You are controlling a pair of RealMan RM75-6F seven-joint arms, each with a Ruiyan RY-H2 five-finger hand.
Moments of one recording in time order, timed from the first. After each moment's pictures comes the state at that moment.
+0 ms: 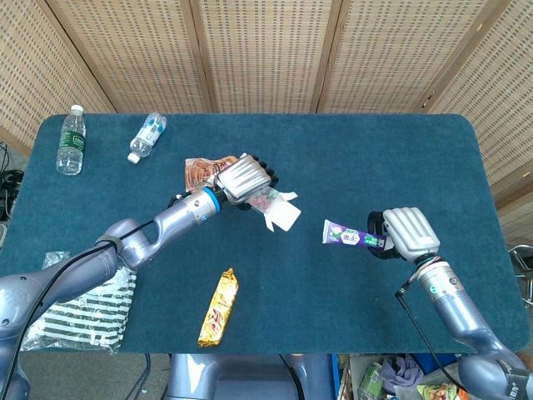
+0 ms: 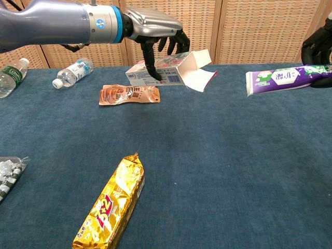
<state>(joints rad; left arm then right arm) -1.28 -1.56 -0.20 -0.99 1.57 0.60 -0.12 0.61 -0.99 0.22 -1.93 -1.01 0.96 -0.23</state>
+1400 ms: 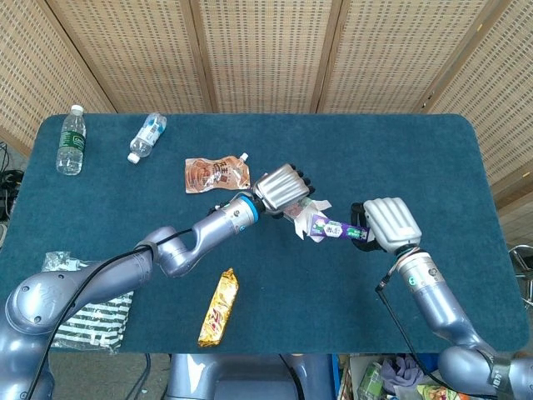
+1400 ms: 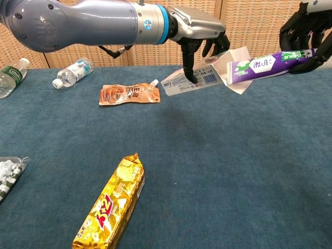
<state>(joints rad) -1.40 -1.64 -0.25 -1.03 1.34 0.55 0.16 0.76 -0.99 0.23 -2.04 -0.75 1.02 -0.44</state>
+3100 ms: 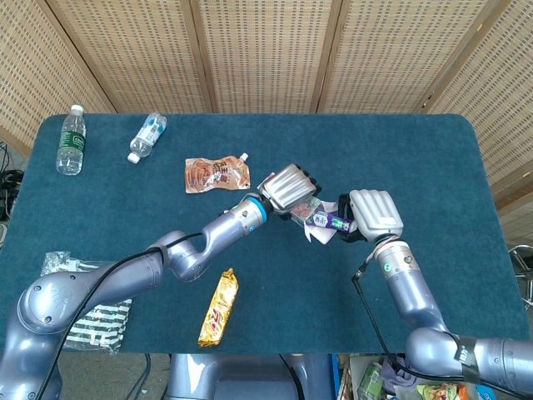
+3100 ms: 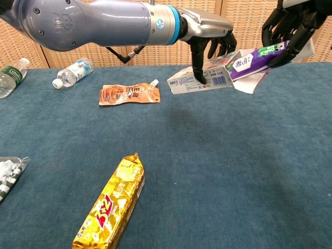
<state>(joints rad) -1.43 -1.67 -0.26 -1.03 1.17 0.54 0.22 0.96 -1.05 0.28 -2.10 -0.35 1.14 -0.58</state>
